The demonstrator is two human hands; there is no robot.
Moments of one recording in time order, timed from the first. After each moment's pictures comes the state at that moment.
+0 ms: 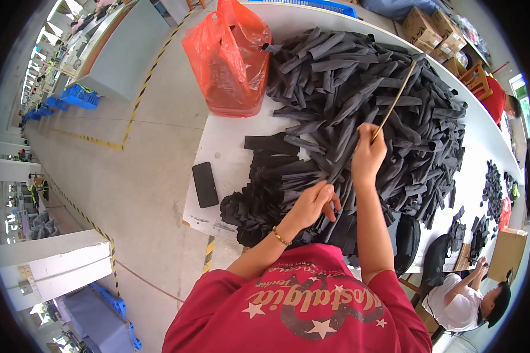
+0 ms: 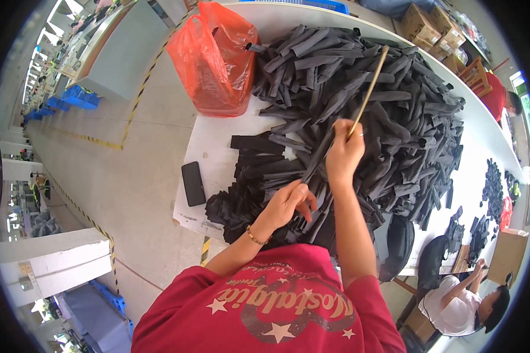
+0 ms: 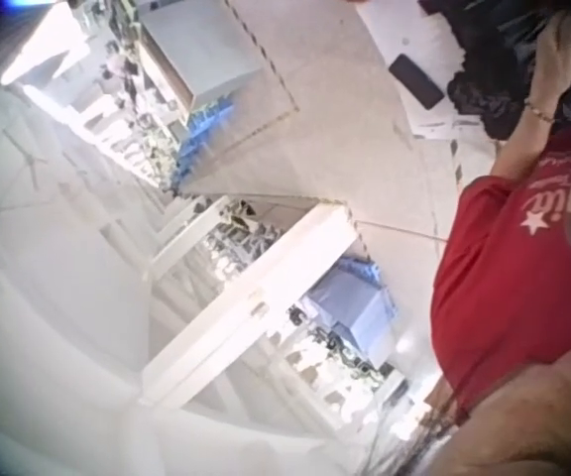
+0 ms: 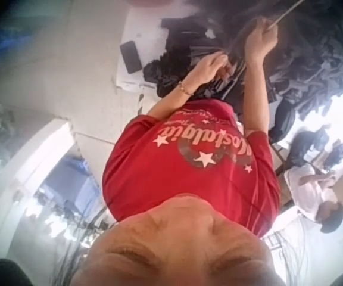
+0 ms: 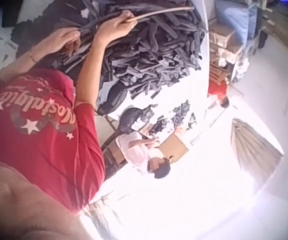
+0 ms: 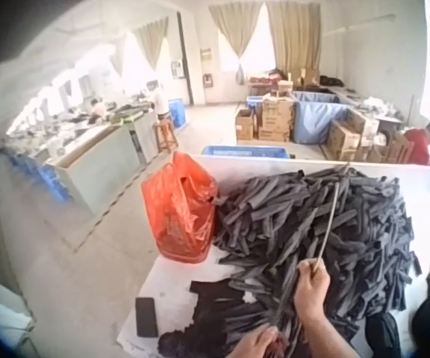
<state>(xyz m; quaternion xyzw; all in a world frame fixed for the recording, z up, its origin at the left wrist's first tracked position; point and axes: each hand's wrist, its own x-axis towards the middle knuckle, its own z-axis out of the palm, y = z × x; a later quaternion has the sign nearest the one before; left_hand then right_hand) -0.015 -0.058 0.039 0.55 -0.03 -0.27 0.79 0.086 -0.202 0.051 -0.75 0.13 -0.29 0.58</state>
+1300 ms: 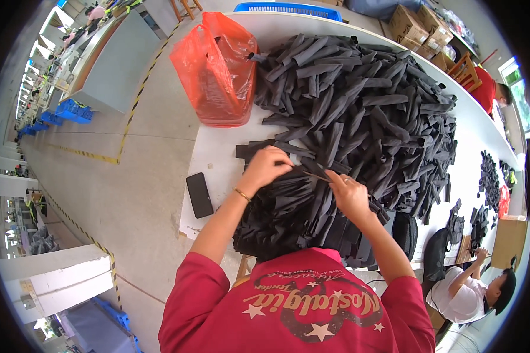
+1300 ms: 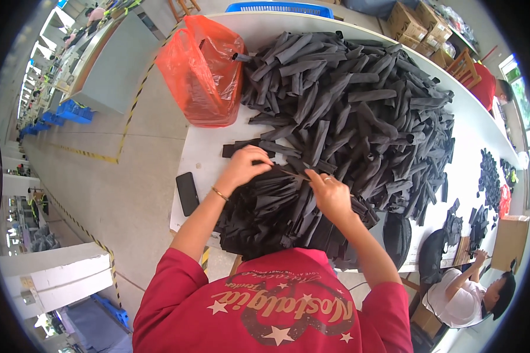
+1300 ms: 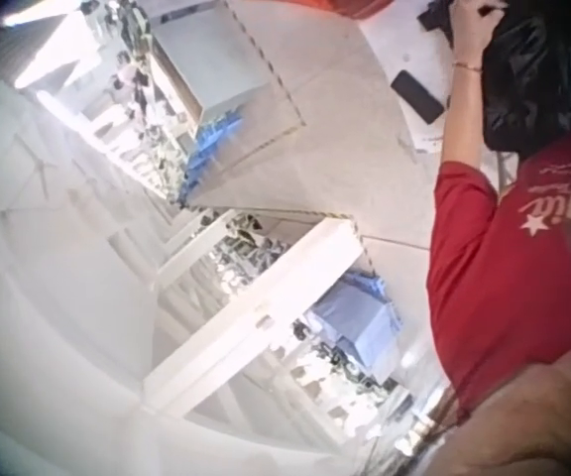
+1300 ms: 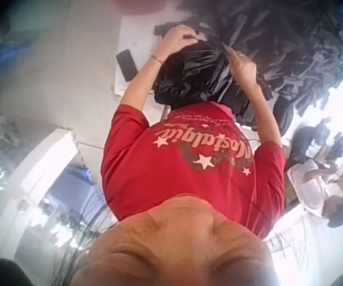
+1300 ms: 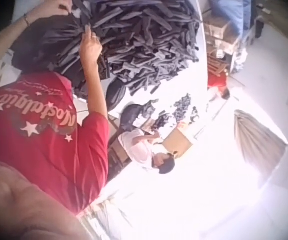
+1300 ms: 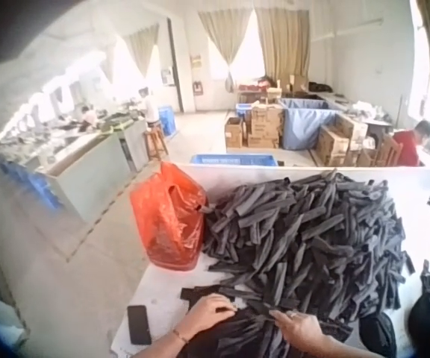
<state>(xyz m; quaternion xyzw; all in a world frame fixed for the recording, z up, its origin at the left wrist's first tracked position) 0.090 0.023 -0.001 0.83 -0.26 -0.05 0.49 0.001 -0.241 0.019 -0.96 -0.18 -0.10 0.21</state>
